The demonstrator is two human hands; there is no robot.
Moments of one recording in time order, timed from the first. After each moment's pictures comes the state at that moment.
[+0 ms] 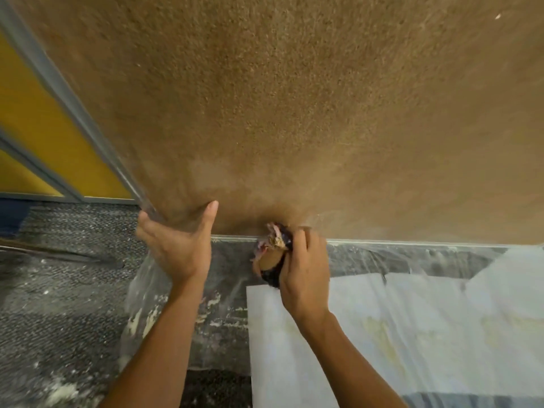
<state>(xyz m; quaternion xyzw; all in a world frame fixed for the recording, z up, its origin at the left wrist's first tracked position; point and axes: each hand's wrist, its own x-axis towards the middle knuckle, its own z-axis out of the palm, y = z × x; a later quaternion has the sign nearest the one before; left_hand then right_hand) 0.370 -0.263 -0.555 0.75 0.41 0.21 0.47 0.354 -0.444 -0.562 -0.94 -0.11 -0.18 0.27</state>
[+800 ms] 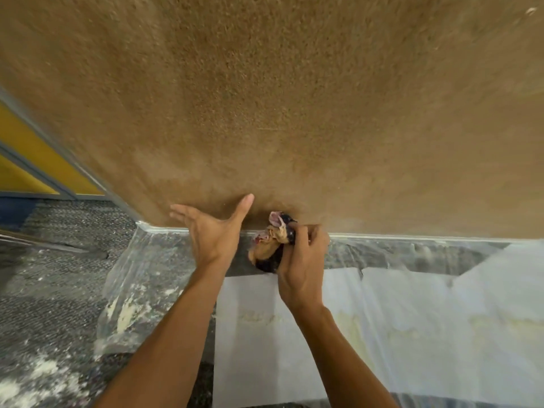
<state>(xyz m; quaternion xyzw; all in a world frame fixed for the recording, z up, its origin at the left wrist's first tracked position) 0.387 -0.372 -0.529 0.78 0.38 0.07 0.49 0.364 -0.514 -0.573 -0.91 -0.03 -0.16 0.37</state>
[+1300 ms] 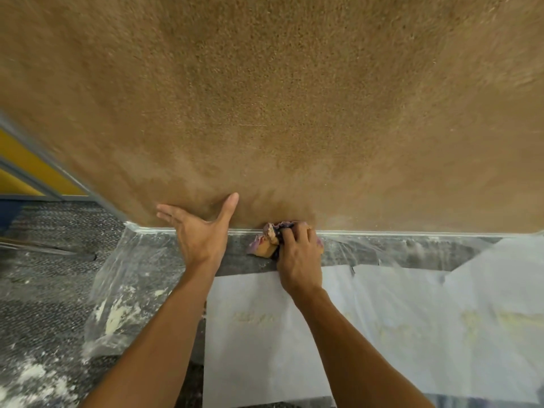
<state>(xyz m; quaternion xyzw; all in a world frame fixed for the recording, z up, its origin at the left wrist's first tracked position) 0.388 -0.372 -0.542 0.78 0.39 0.10 0.48 0.393 -0.536 -0.622 -0.97 -0.08 -0.04 0.21</state>
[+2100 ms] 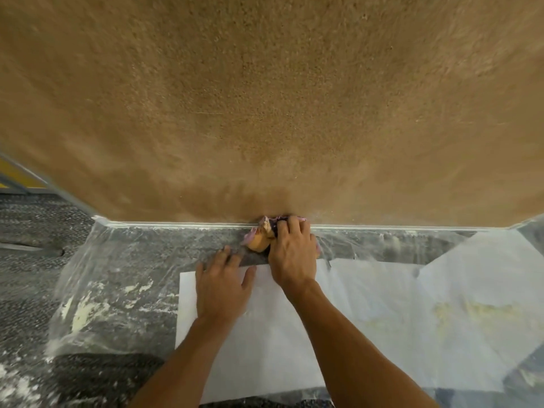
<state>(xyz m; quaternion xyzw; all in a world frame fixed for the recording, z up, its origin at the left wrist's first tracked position) 0.323 -0.436 -0.633 0.98 0.10 -0.02 0.14 0.400 -0.569 -0.617 -0.99 -0.07 -0.03 0.13</state>
